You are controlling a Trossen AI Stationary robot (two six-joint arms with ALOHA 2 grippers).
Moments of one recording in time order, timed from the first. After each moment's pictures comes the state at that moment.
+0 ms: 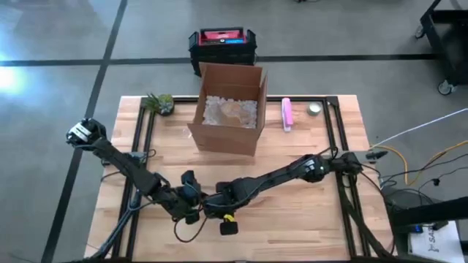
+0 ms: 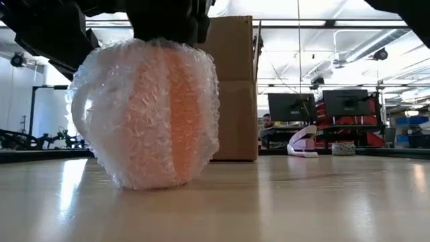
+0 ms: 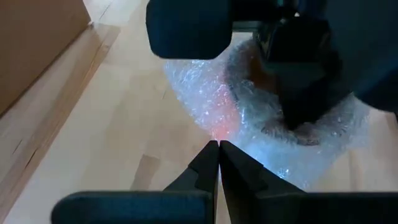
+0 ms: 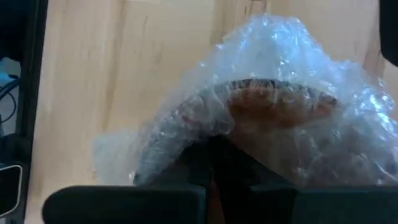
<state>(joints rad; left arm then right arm) -0.64 1.38 0.73 -0.16 -0.56 -0.68 0.31 2.59 2.36 -1.08 -0.09 0.19</state>
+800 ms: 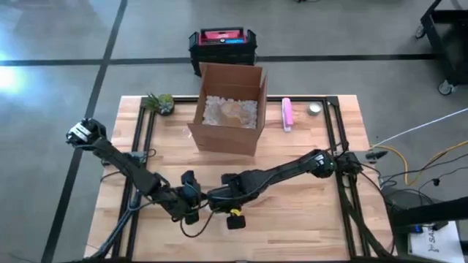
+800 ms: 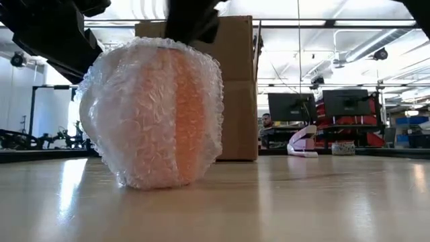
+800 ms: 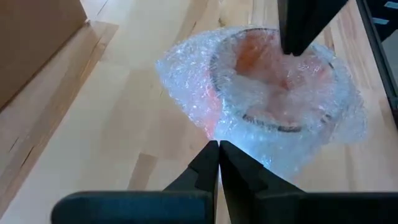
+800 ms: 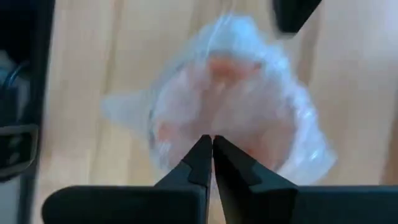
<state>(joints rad) -0.64 1.38 0.73 -0.16 -0.55 -0.68 0.31 2.43 2.35 -1.16 0.04 0.18</state>
